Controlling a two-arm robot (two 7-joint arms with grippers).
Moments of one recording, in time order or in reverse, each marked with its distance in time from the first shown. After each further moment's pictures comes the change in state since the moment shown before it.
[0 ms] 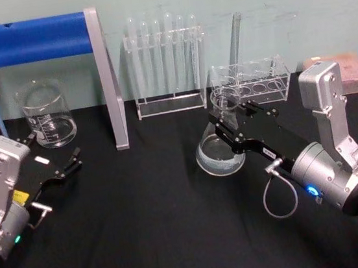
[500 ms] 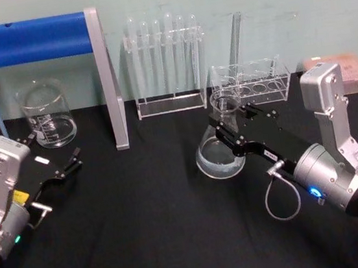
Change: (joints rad) left arm 0.000 0.000 0.000 0.000 0.000 0.000 0.000; right arm 0.001 0.021 -0.007 0.001 0.019 -0.003 0.017
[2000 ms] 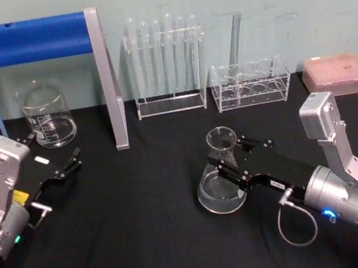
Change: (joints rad) left arm 0.000 0.000 0.000 0.000 0.000 0.000 0.000; right arm 0.025 0.132 -0.079 0.083 0.082 -0.057 0.159
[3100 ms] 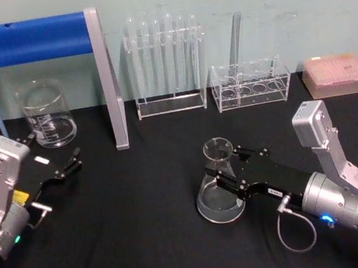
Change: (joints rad) left arm 0.000 0.000 0.000 0.000 0.000 0.000 0.000; right arm 0.028 0.019 -0.045 0.047 0.012 -0.013 0.023
